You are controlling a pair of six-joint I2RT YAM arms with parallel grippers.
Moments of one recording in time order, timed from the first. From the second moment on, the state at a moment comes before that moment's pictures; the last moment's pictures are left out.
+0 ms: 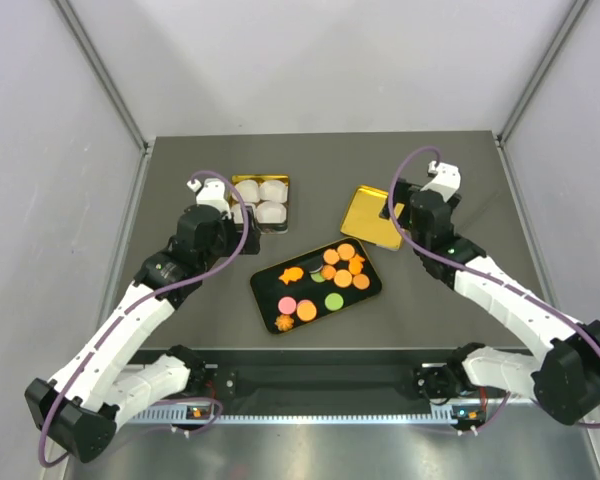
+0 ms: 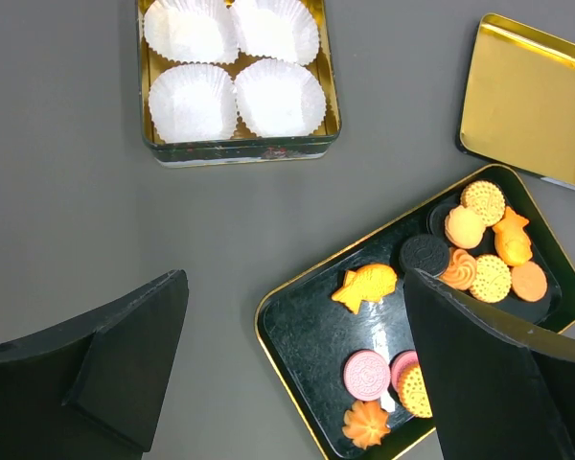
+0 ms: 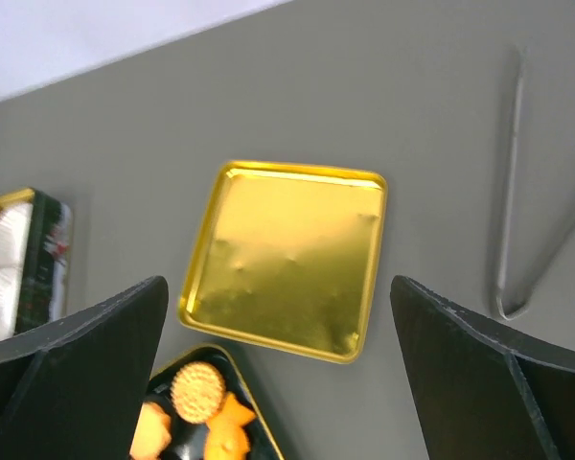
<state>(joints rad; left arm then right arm) -0.51 0.93 0.92 -0.49 -0.23 -0.35 0.51 1.14 0.81 -0.01 0.55 0.45</state>
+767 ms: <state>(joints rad) -0.51 0.95 0.92 -0.53 -0.08 -0.35 0.10 1.46 1.02 -0.37 0.36 0.43</state>
